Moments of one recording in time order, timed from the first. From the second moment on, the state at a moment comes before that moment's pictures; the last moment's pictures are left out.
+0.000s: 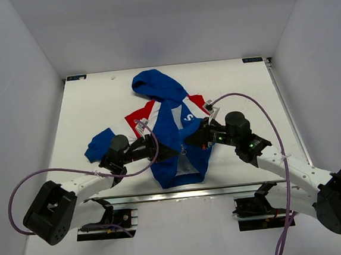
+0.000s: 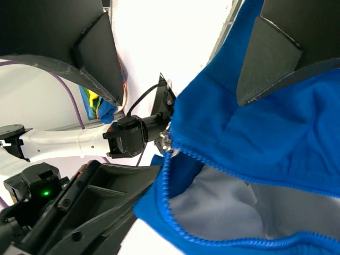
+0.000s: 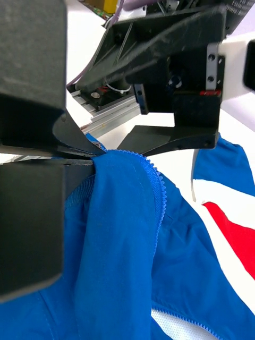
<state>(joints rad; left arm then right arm) -0.59 1.17 0.35 0.74 0.69 -0.93 0.66 1.04 0.60 0.17 -0.48 0.50</state>
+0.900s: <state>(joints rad) -0.59 1.45 0.39 1.13 0.85 -1.11 0.67 1.04 0.57 0.20 -0.42 0.55</state>
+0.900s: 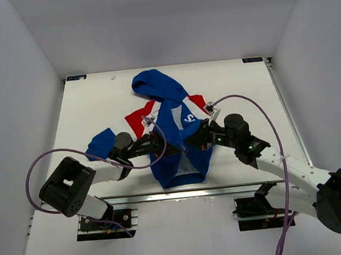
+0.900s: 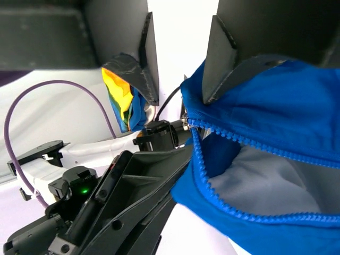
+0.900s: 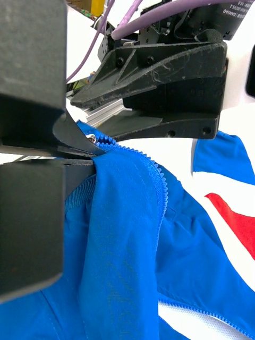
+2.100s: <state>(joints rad) -0.66 1.33 0.54 0.59 0.69 -0.80 0.69 1.05 0.58 0.19 -0.35 0.60</state>
